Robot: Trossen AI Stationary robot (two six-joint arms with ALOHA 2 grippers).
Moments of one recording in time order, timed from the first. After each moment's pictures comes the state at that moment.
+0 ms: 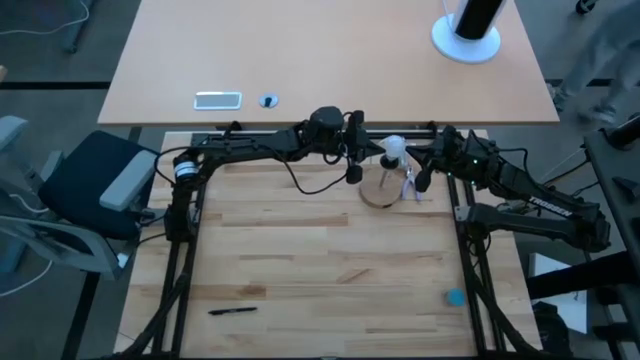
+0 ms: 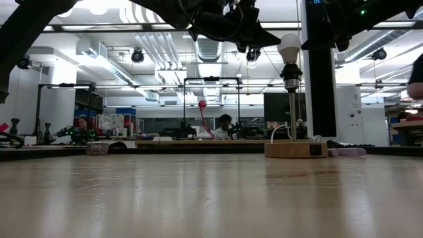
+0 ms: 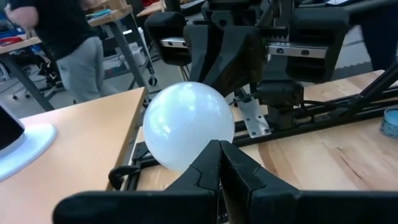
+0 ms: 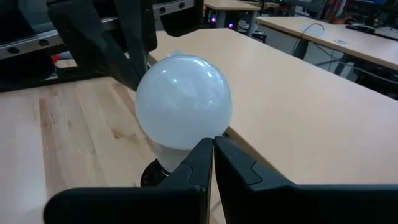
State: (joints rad) left arm 0.32 2.00 1.75 0.04 0.30 0.33; right arm -0.46 0.62 0.63 -0.25 0.11 -0.11
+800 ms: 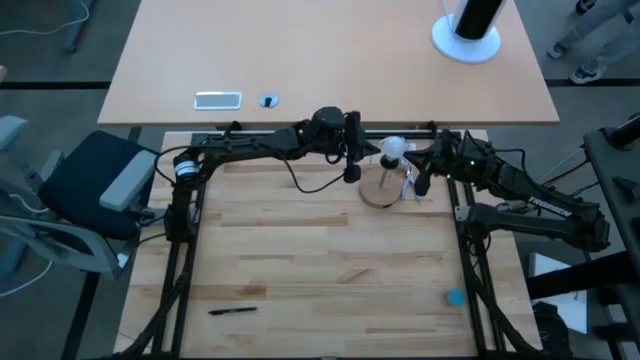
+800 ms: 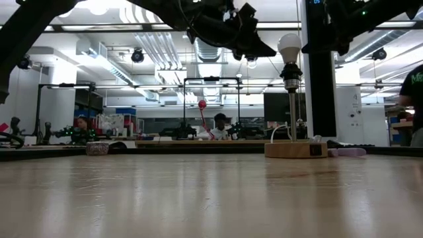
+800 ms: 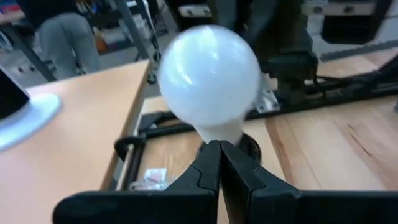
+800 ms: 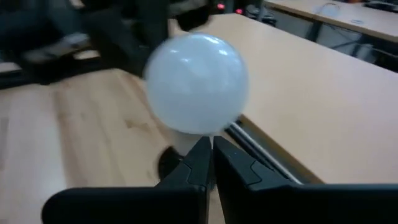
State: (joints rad) left arm 0.33 2.00 1.75 -0.06 0.25 0.33; right arm -0.46 0.61 0.63 -0.31 0.09 -0.05
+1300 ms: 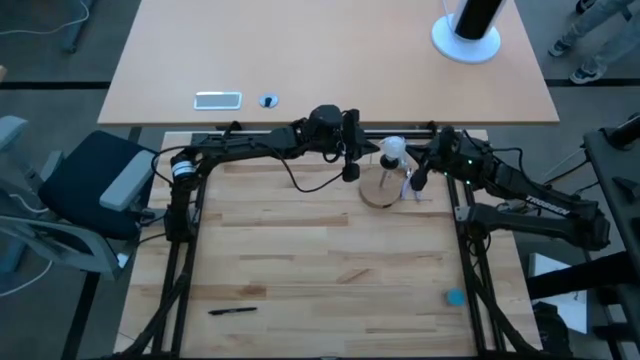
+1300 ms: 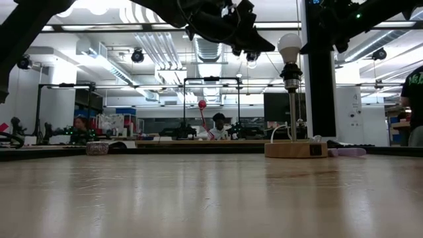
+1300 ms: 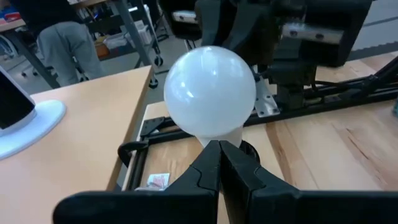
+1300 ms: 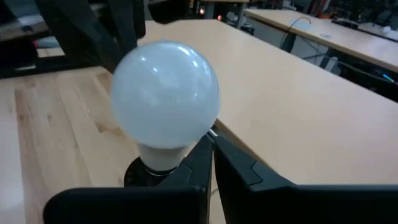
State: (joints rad) left arm 0.33 1.98 1.75 -0.05 0.25 0.34; right arm -0.46 0.65 0.63 -0.25 0.17 -0.11
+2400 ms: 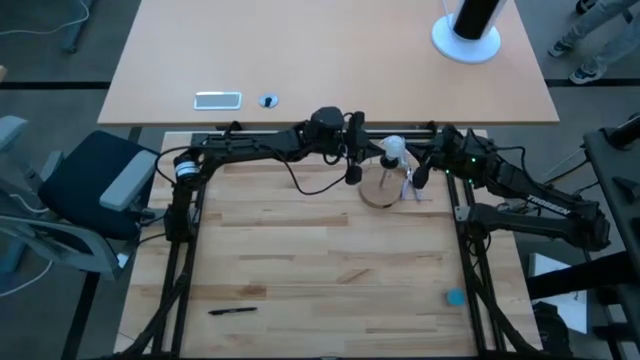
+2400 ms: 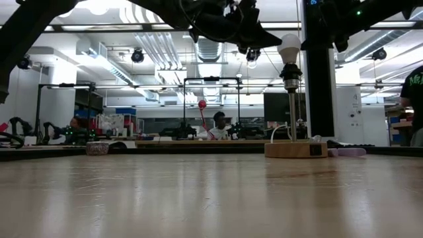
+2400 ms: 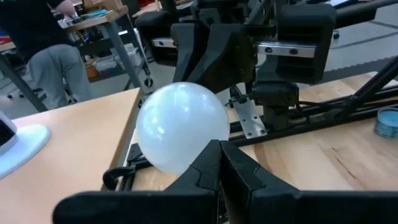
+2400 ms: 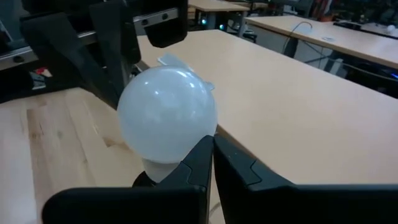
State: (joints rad) left arm 0.33 2.01 1.75 0.05 0.31 0.32; right arm -0.46 0.65 0.63 -0.22 0.14 -0.07
